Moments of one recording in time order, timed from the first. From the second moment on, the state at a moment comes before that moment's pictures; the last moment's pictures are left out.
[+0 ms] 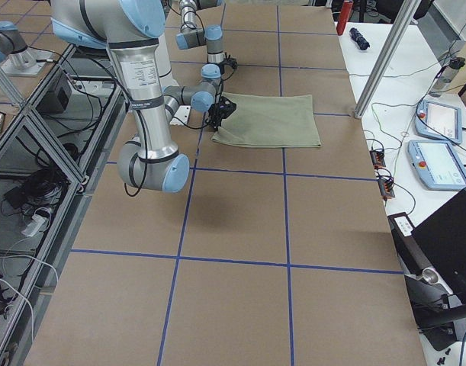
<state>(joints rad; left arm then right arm) -0.25 -2.09 -1.81 -1.89 -1.68 -1.77 0.30 -1.19 1.91 -1.48 1.73 1.99</state>
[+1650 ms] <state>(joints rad) -0.21 -1.97 -2.09 -1.81 -1.68 -1.74 0.38 -1.21 2.07 -1.47 1.93 1.93</state>
